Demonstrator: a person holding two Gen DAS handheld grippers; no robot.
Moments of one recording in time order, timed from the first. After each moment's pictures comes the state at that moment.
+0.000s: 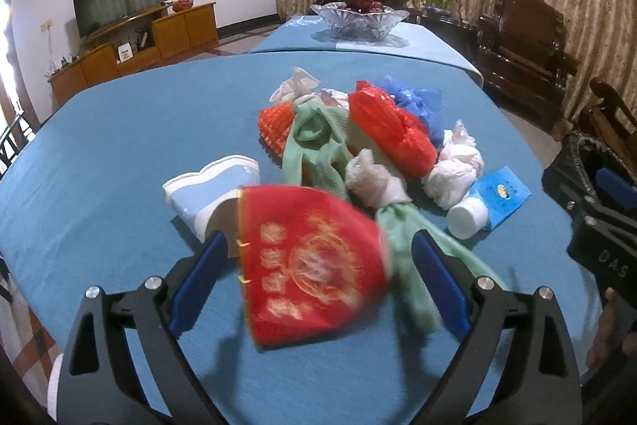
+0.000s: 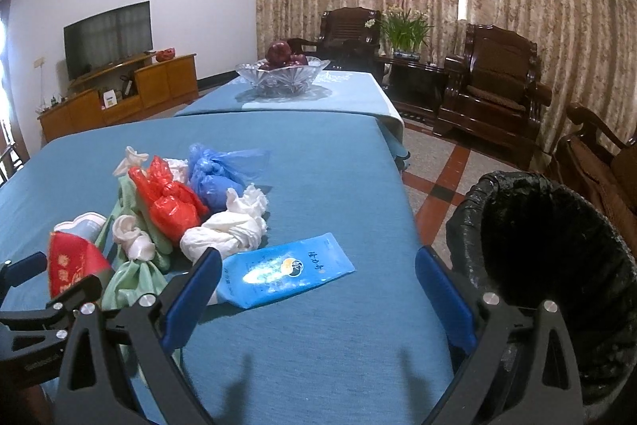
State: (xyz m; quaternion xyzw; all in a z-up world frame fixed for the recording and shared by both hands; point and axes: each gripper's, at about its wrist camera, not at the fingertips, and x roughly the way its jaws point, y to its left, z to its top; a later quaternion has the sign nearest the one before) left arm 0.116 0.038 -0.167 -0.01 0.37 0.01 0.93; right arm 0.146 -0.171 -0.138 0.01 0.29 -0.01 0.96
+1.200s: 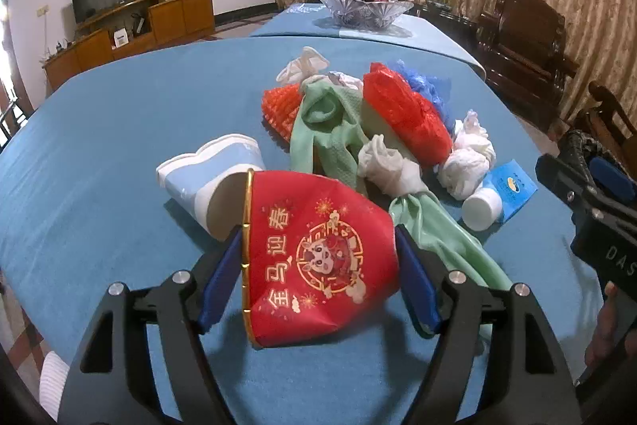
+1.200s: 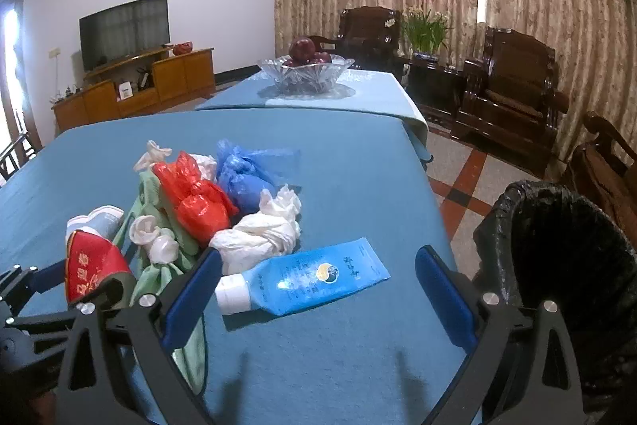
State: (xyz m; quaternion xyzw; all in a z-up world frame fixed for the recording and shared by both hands) left arm 0.129 0.054 -0.187 -0.02 0.38 0.00 0.92; right arm 0.150 -0.151 -0.141 0.00 0.30 0.02 0.95
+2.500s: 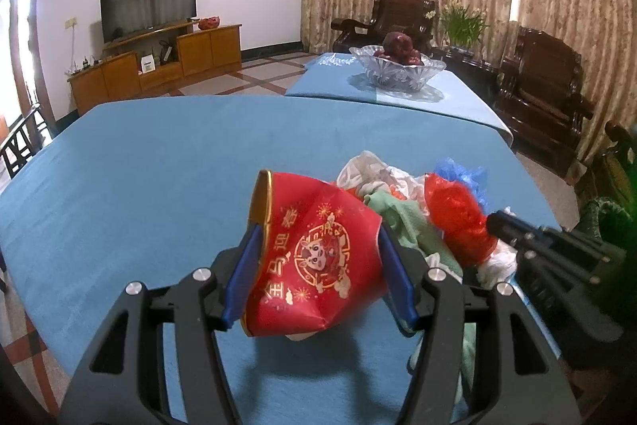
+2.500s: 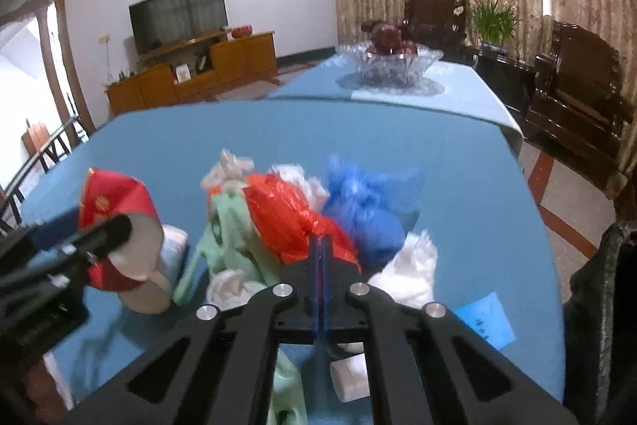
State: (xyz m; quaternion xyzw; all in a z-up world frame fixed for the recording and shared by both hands) left arm 0.151 0.095 -0.133 -0.03 0.31 0.05 0.95; right arm 0.203 -0.084 -0.131 0.01 0.32 0.14 0.94
